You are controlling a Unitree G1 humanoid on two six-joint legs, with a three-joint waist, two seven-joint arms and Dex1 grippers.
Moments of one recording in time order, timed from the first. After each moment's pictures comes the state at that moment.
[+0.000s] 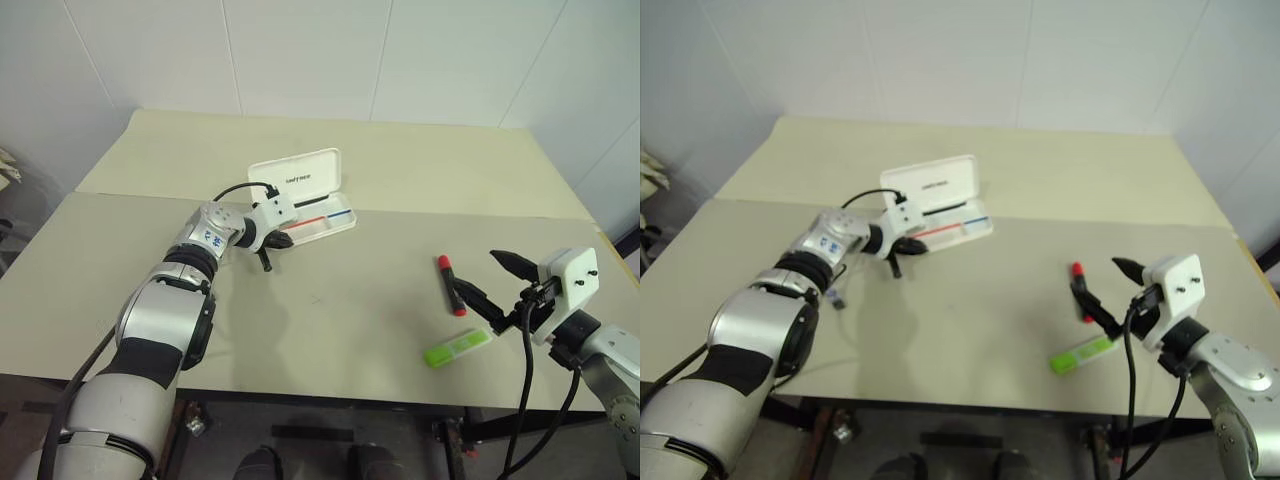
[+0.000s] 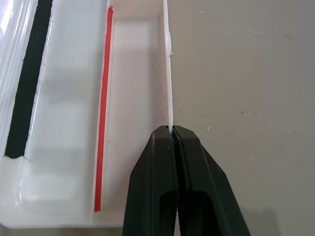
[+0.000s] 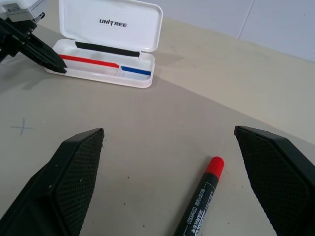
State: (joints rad) left arm -1.32 0.36 -0.13 1.39 0.35 -0.11 -0.86; right arm 0.01 -0.65 -0.40 -0.51 0.56 0.49 0.57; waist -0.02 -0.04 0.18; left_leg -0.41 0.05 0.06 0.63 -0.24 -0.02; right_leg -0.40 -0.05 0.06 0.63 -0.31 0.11
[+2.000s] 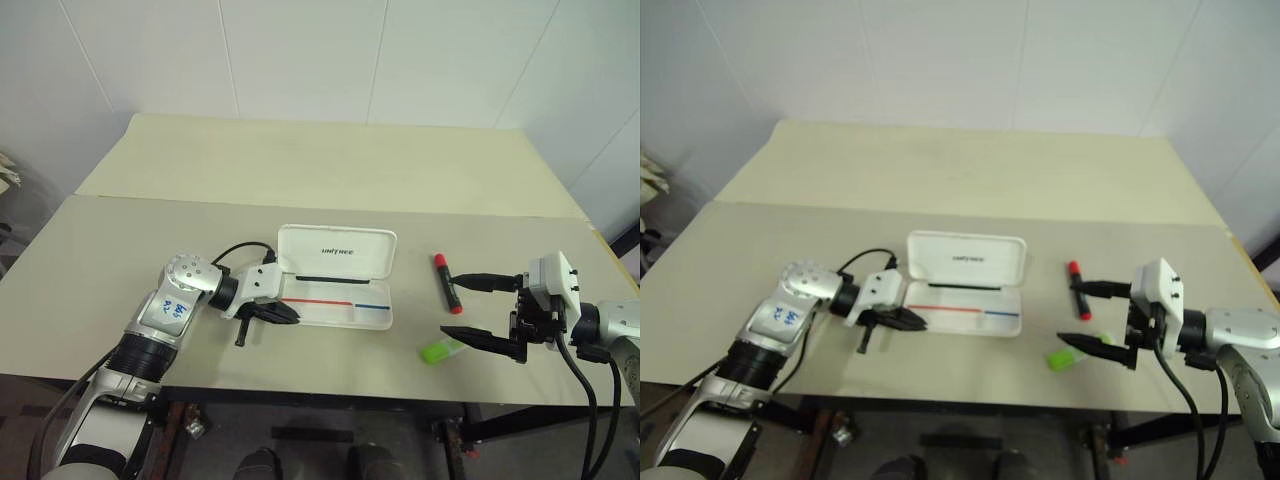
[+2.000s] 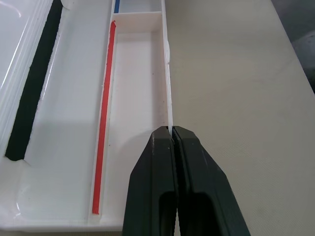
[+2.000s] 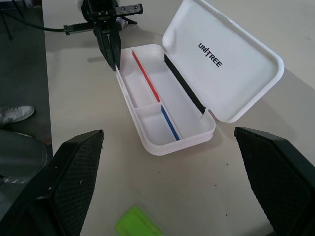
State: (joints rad) left arm -0.65 0.57 -0.21 0.24 0.00 0.14 -1.35; right arm -0.11 -0.88 -0.28 -0.25 0.59 0.35 1.19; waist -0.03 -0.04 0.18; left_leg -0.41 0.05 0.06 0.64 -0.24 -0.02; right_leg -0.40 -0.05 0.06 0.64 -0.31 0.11
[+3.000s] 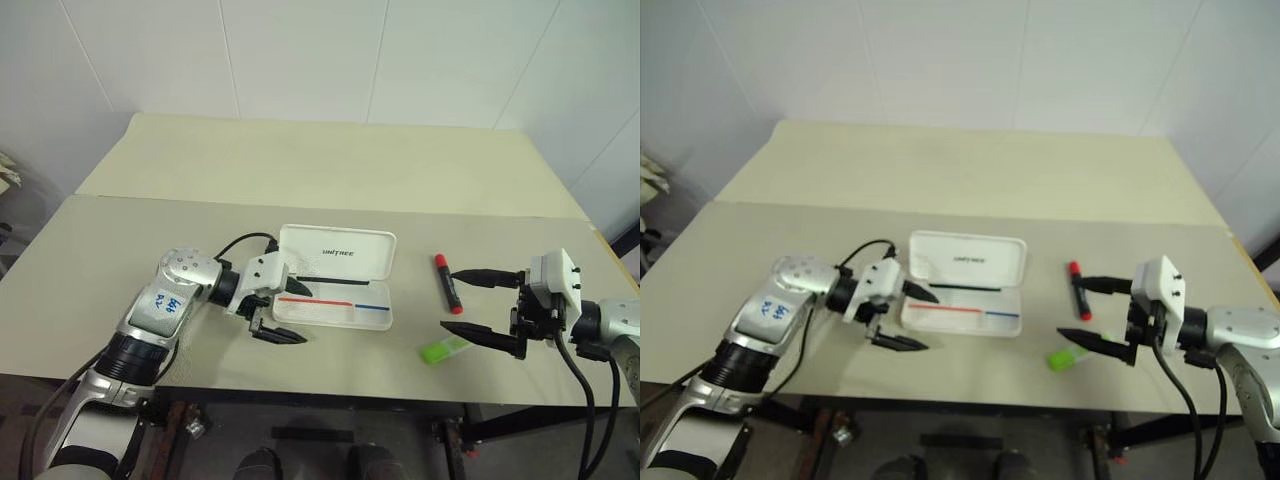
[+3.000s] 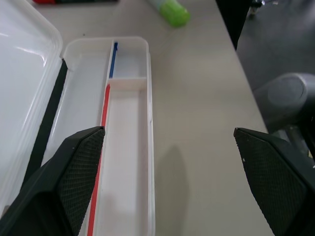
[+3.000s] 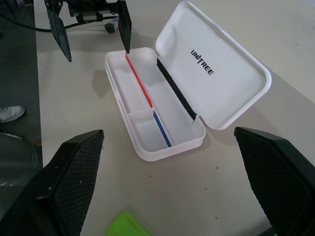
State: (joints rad) left arm -0.65 0.63 -0.20 0.02 -0.18 0.36 -1.35; right arm -0.11 -0.89 -0.29 -0.25 0.59 0.33 1.17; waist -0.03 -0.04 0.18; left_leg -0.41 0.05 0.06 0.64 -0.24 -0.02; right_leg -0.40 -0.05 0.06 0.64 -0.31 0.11
